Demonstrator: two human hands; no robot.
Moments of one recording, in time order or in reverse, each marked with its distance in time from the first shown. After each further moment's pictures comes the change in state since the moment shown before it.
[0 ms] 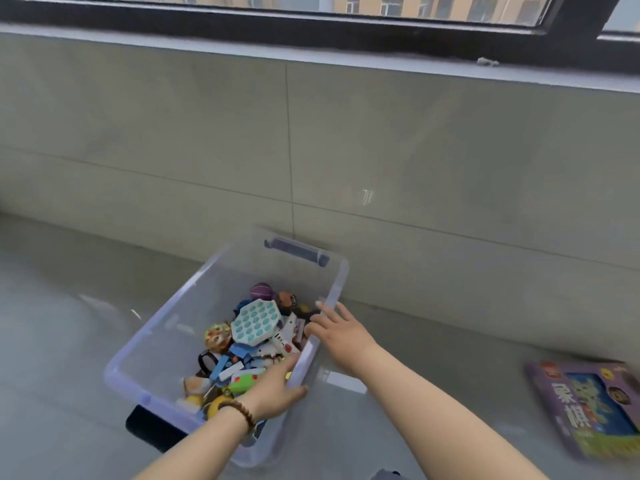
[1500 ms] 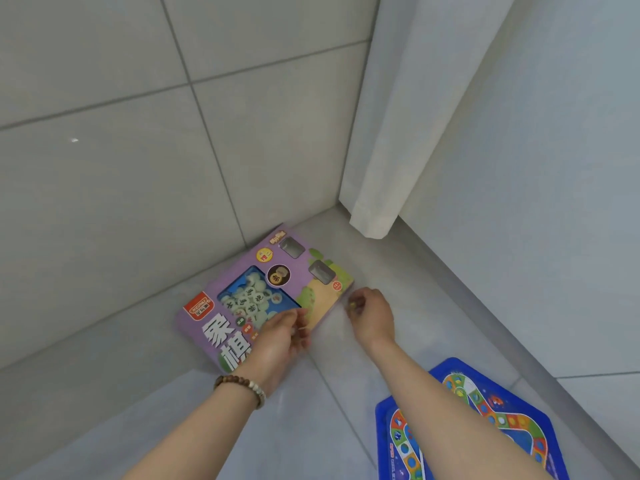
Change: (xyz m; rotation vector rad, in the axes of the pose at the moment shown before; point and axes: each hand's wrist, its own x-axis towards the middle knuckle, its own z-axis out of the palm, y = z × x) left_hand 0.240 0.364 0.545 -0.732 -0.438 -0.261; right_hand -0.439 0.414 0.384 1.028 0.637 1.682
